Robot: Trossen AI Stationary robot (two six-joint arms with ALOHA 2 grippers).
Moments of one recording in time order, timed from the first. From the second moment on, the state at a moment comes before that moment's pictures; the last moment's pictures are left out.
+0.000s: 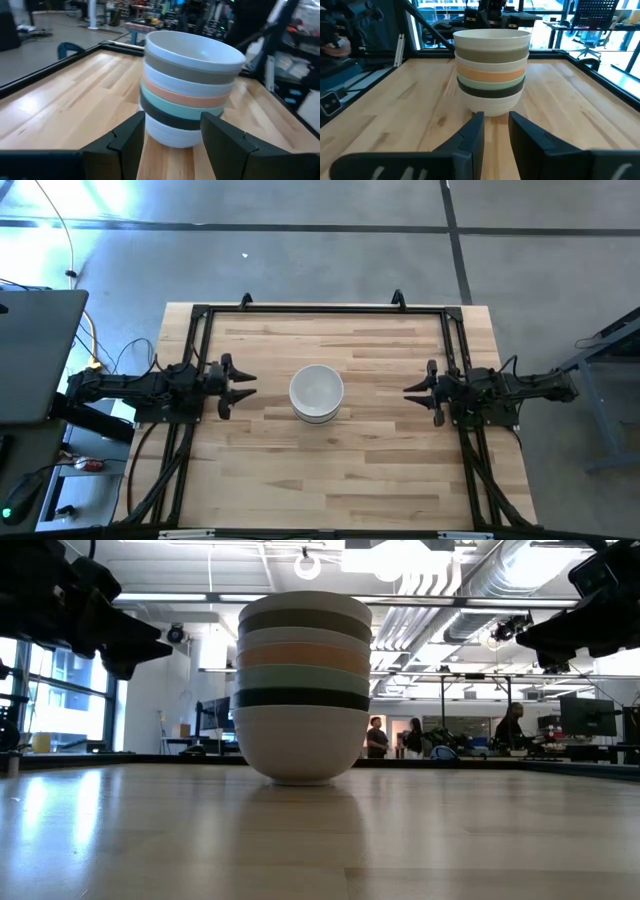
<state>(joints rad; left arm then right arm) 0.12 0.15 0.03 -0.01 -0.10 -0.17 0.12 0.01 0.08 -0.21 0.10 0.00</state>
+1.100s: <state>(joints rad) 0.12 0.15 0.03 0.03 -0.13 0.01 0.12 0.01 0.08 -0.20 0.31 0.05</state>
